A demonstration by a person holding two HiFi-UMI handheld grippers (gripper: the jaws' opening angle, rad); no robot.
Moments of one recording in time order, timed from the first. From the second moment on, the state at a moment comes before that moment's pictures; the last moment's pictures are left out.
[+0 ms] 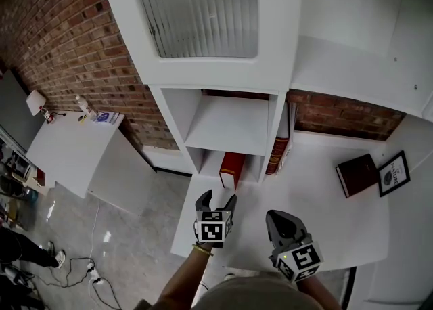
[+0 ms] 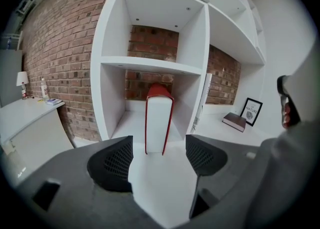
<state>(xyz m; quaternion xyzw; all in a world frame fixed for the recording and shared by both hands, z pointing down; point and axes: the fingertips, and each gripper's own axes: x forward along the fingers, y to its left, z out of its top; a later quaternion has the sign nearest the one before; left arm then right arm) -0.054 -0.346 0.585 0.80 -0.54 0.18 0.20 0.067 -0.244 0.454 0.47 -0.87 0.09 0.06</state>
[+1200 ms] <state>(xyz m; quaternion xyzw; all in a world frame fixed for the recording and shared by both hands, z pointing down) -0.087 -0.258 0.536 0.78 -0.58 0.15 0.17 0.038 -0.191 0.449 0.44 -0.89 0.09 0.07</state>
